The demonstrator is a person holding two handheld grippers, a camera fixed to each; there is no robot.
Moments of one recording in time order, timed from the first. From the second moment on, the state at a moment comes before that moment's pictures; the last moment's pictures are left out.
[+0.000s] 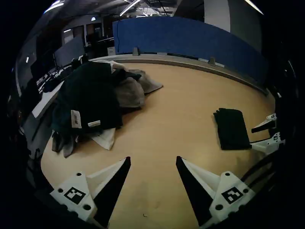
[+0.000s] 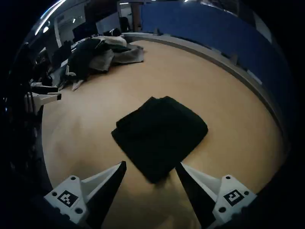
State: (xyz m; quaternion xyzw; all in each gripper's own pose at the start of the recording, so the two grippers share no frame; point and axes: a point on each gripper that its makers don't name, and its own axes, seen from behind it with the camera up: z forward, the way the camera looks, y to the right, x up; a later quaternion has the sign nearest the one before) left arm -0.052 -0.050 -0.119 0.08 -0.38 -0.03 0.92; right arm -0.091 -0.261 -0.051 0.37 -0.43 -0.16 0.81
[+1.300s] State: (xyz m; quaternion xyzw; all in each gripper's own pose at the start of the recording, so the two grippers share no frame) left arm -0.051 -0.049 -0.118 0.07 -0.38 -0.04 0.92; right arm -0.126 -0.245 -0.065 0.36 -0.45 -0.17 0.80
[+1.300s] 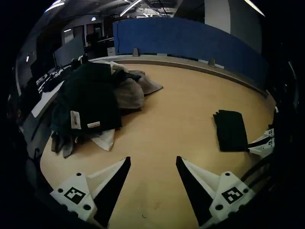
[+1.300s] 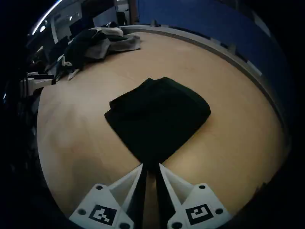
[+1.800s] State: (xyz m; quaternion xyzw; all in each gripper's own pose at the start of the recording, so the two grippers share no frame) left arm -0.051 -0.048 -0.116 0.07 -0.38 -0.04 0.92; right arm -0.121 -0.246 -0.062 0.35 -0.45 -0.17 0.80
